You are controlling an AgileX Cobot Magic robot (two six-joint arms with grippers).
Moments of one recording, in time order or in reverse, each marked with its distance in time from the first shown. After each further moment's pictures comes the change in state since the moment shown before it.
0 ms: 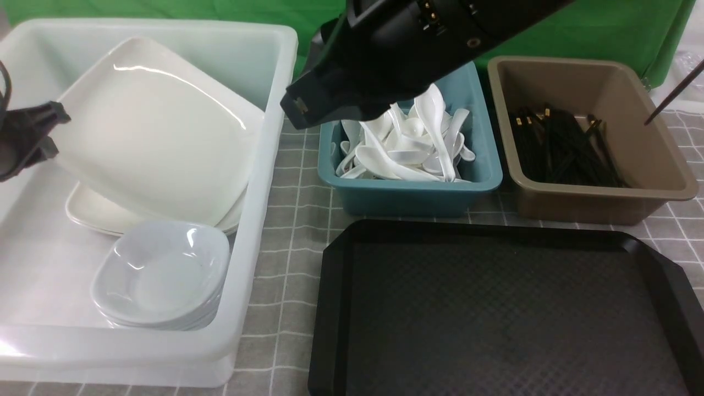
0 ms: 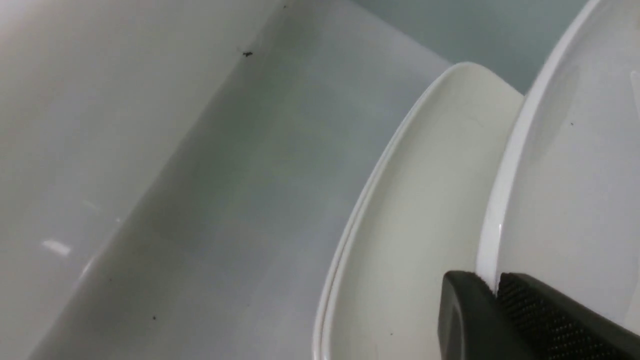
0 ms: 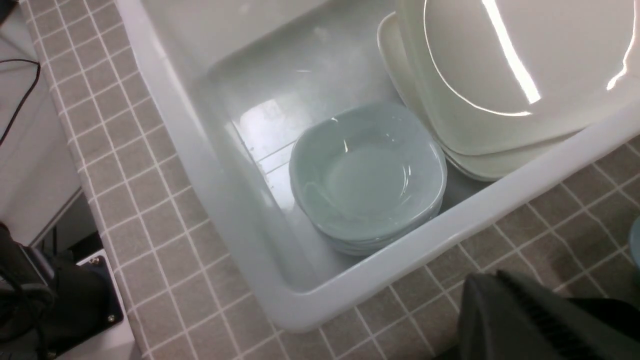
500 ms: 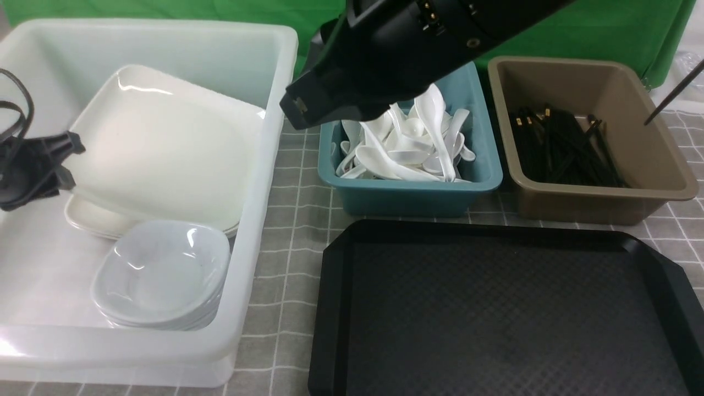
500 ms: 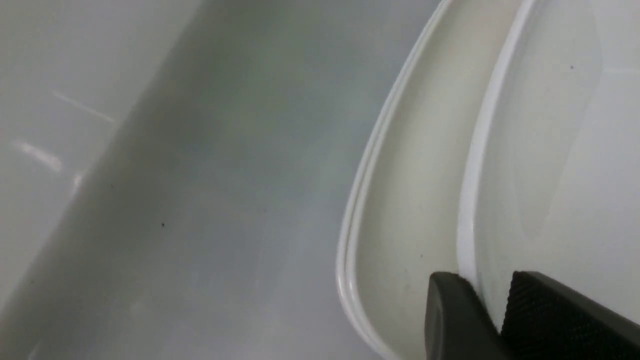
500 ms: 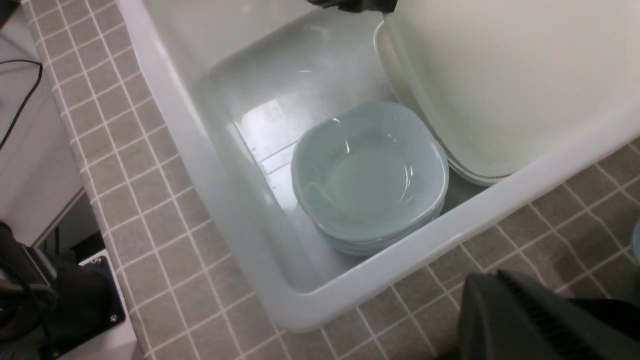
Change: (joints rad) right arm 0.000 0.000 0.000 0.003 0.000 0.000; left arm -0.002 0.026 -0.001 0.253 0.140 -0.174
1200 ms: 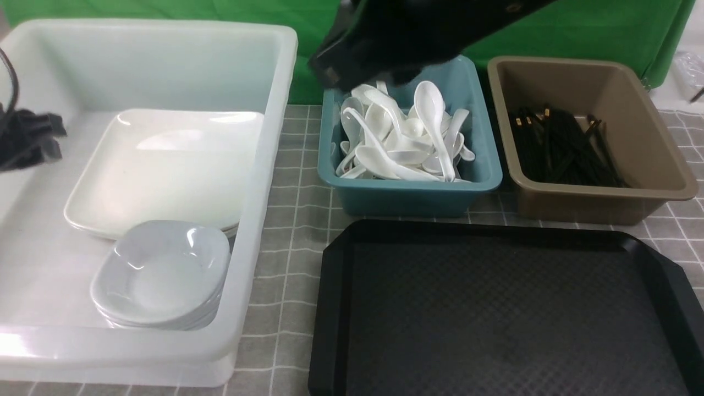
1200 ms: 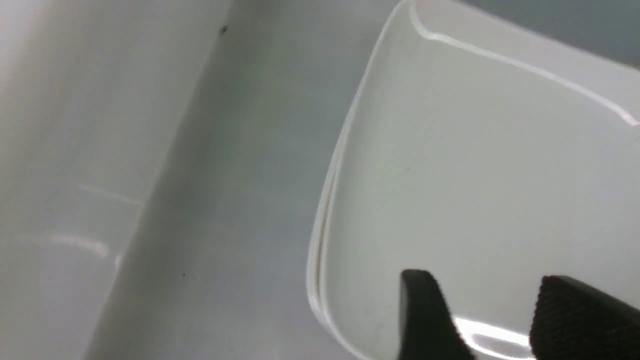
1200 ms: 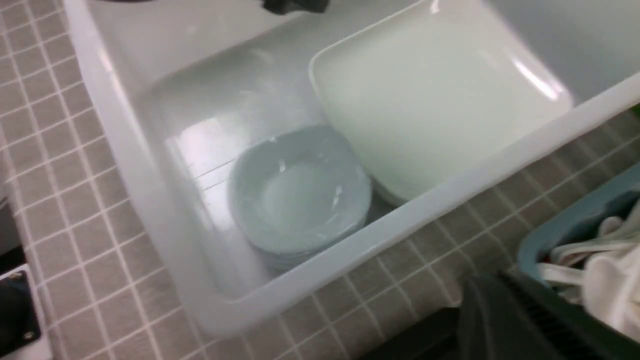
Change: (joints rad) right arm 0.000 -0.073 -0.038 -0.160 -0.003 0.018; left arm -0.028 -0.237 0.002 0.115 0.051 0.029
